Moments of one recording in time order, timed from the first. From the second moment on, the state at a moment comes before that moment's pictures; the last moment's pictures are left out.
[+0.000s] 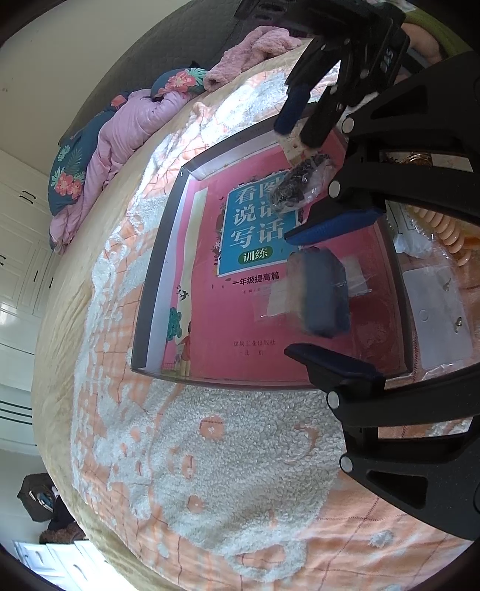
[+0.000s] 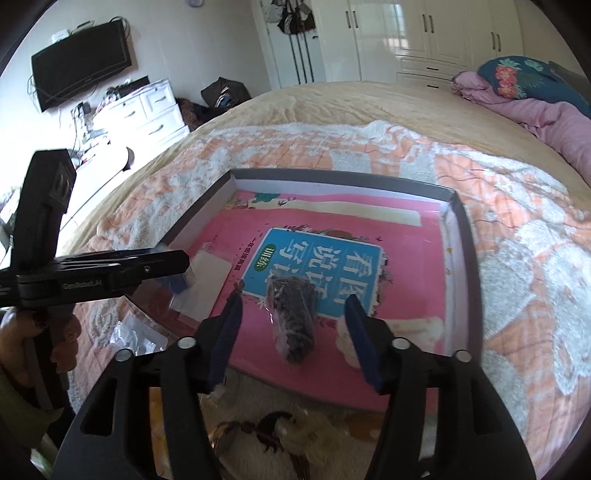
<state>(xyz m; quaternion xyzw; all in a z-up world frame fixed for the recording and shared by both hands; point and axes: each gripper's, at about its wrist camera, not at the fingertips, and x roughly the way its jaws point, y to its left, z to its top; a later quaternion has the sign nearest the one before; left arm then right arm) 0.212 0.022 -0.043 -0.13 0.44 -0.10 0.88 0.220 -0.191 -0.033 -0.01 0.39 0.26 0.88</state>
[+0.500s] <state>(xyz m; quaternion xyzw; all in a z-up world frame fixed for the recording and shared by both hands) 0.193 0.026 -0.016 -0.13 0.42 -0.09 0.89 0.189 -0.222 0.007 0.01 0.35 0.24 0.91</state>
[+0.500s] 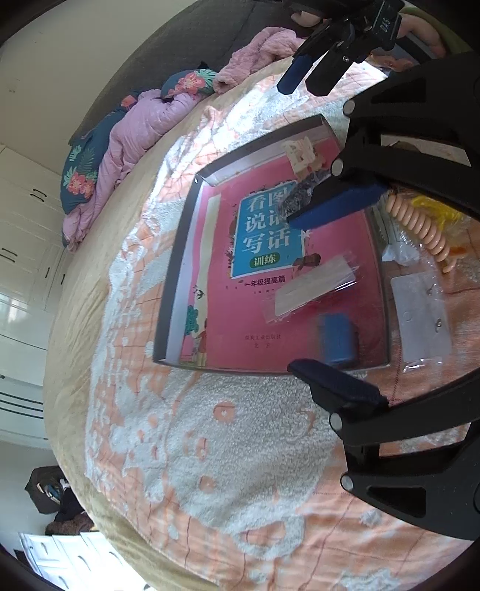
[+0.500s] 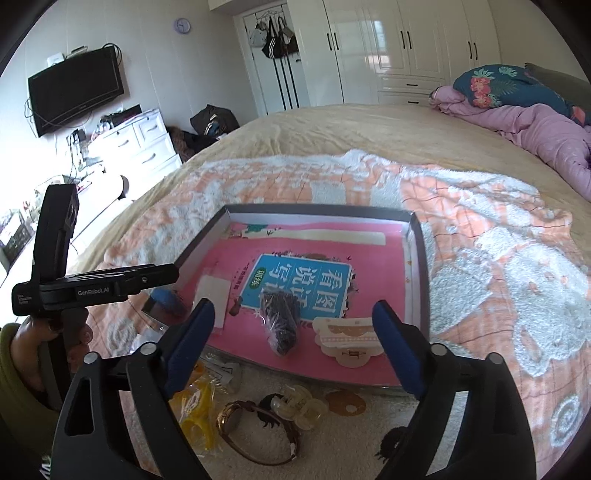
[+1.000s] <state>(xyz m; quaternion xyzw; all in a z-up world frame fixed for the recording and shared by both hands) 0.155 0.037 0.027 -0.15 0.38 -0.08 0.91 0.158 -0.240 0.036 0.02 0.32 0.23 0.92</state>
